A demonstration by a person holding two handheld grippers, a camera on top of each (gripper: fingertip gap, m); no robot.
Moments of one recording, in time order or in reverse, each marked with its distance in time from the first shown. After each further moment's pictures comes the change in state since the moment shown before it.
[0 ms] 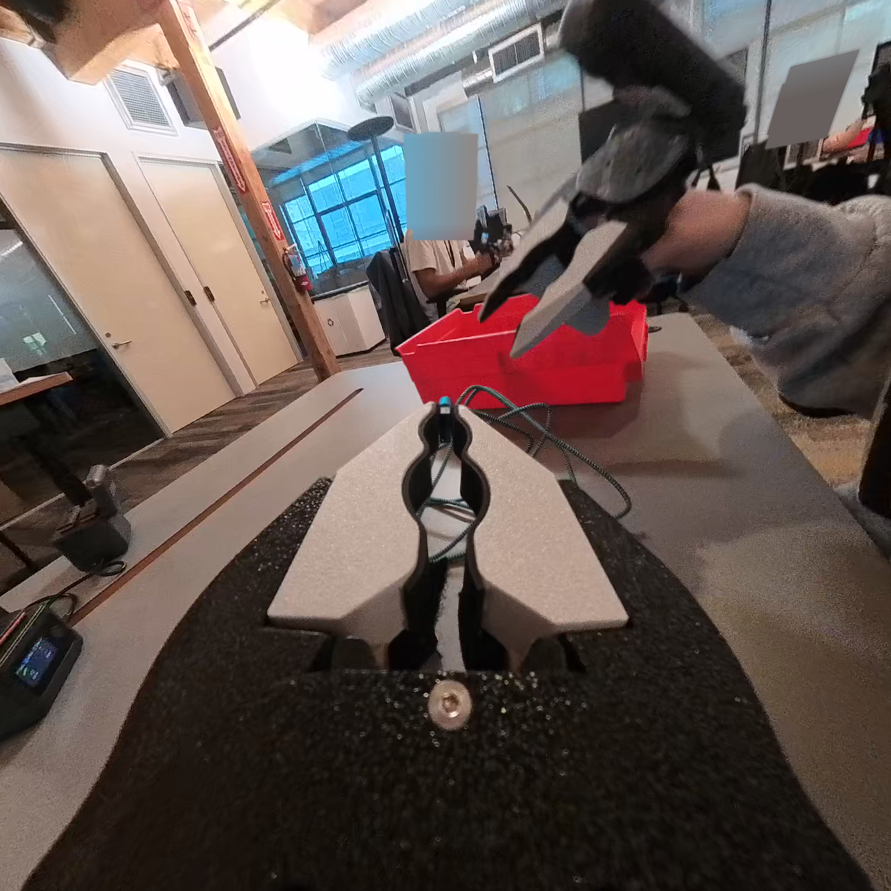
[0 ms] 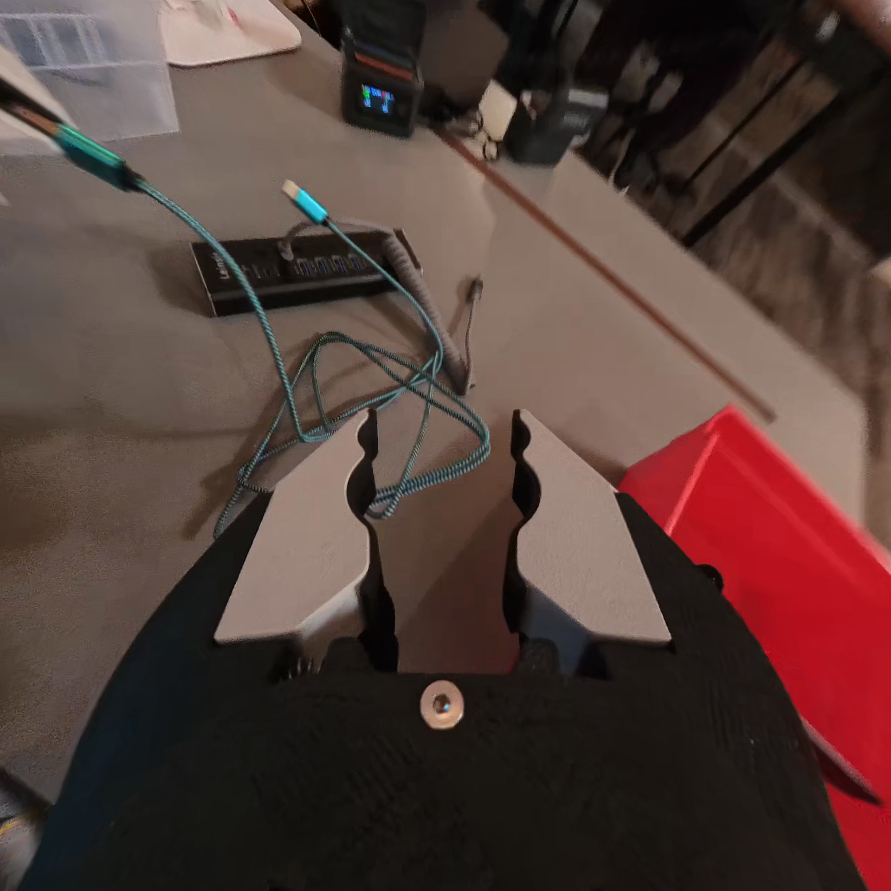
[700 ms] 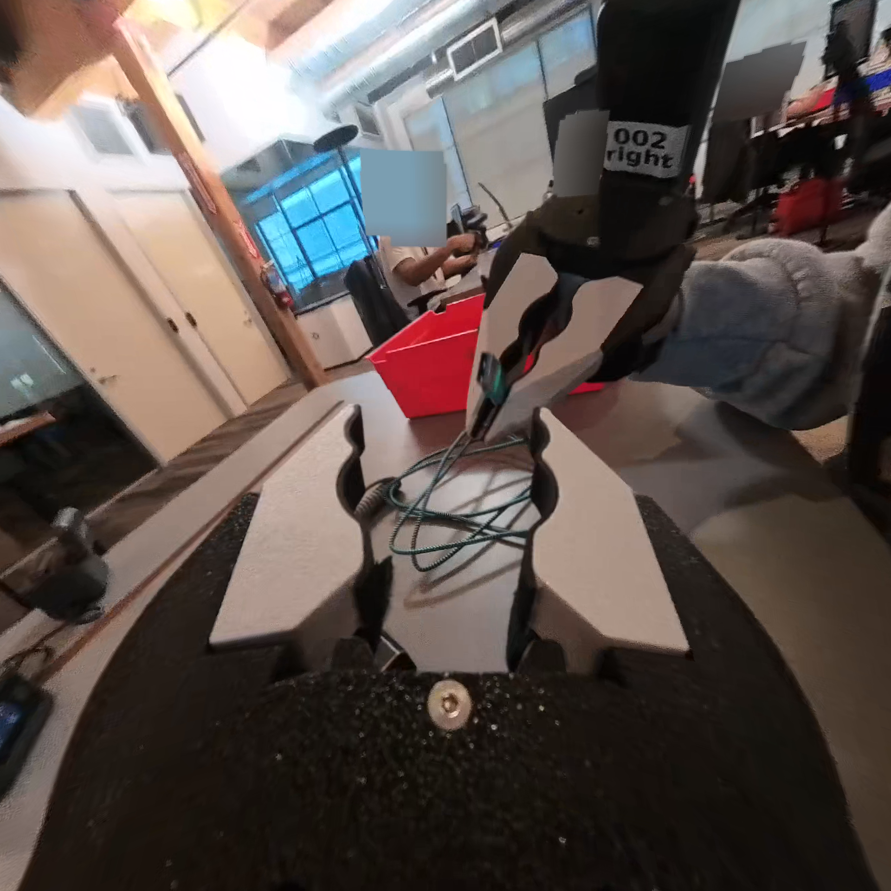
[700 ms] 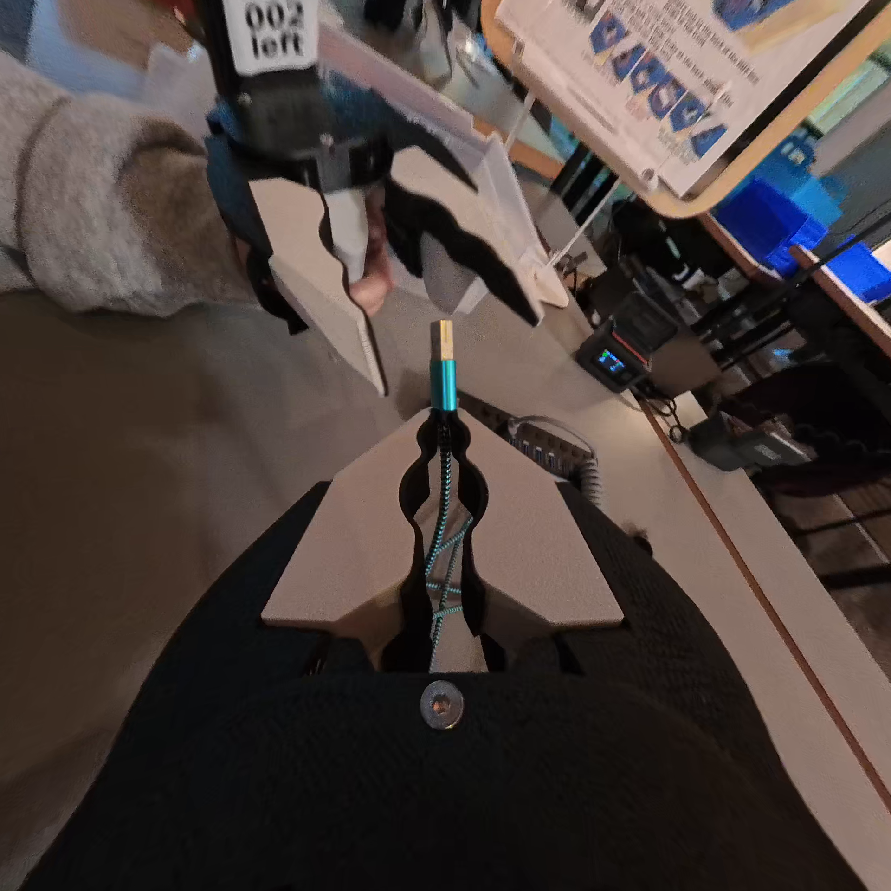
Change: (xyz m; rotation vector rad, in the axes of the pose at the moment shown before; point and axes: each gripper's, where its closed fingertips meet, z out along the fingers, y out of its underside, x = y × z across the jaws) left arm 0.025 0.004 0.014 0.004 0.059 0.078; right arm -0.128 -0.044 0.014 0.439 -0.410 -0.407
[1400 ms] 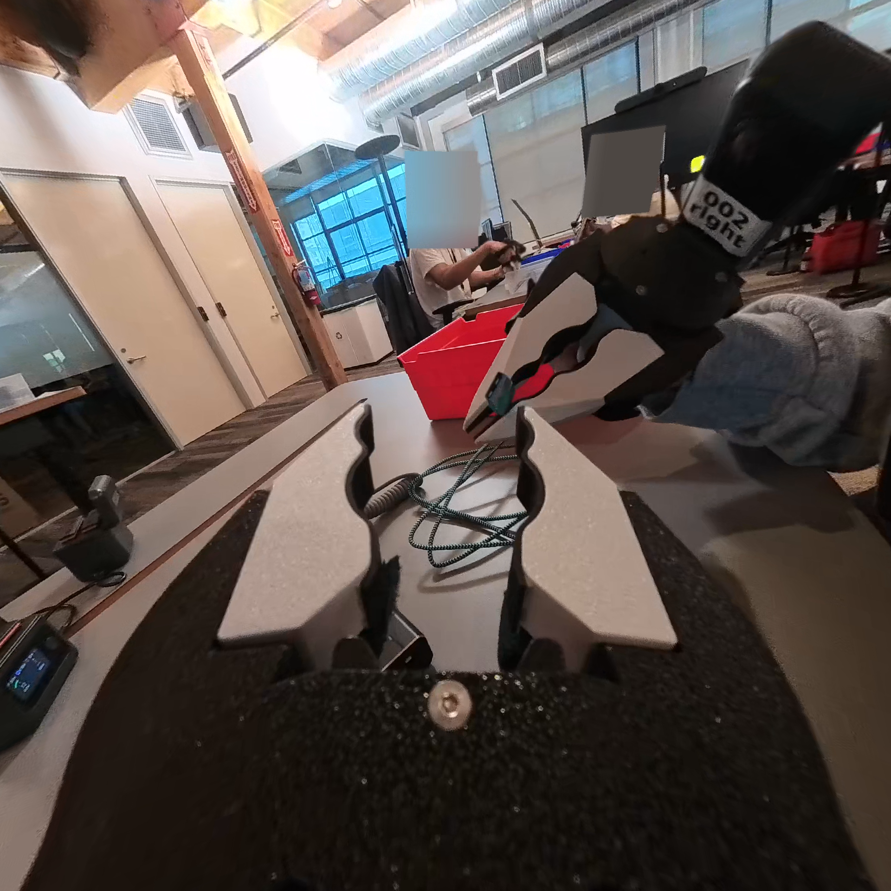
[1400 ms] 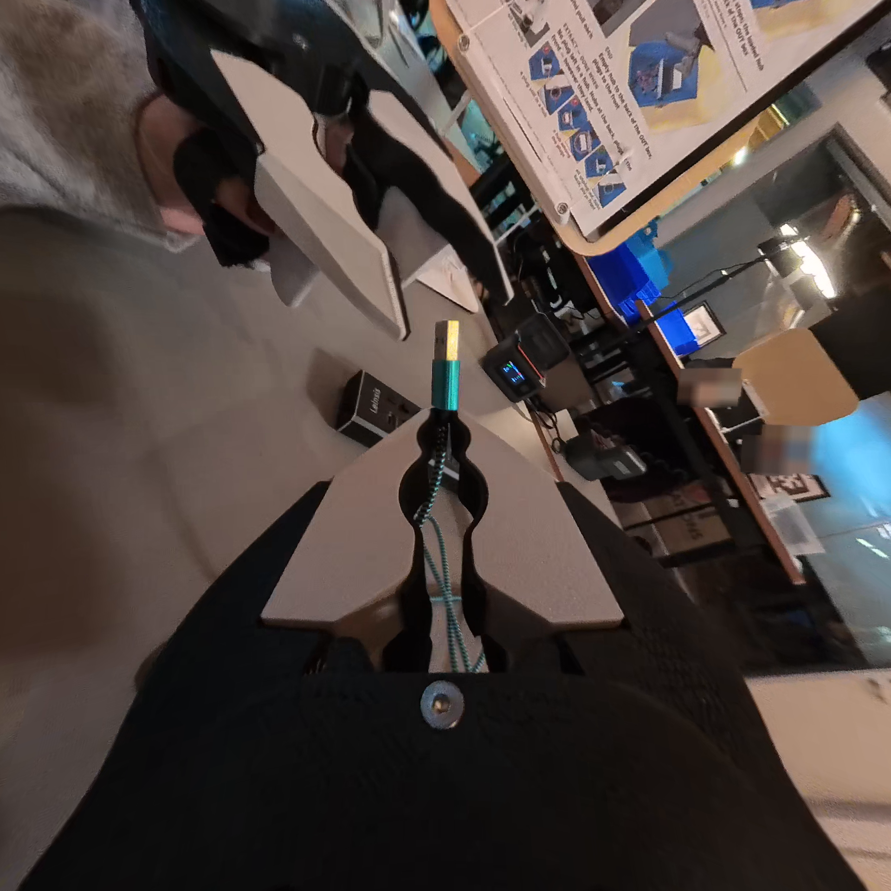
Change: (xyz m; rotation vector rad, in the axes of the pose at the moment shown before) left arm -0.020 -0.001 -0.011 0.025 -0.075 -0.059; right arm 0.021 0.004 0.010 -0.020 0.219 -0.257
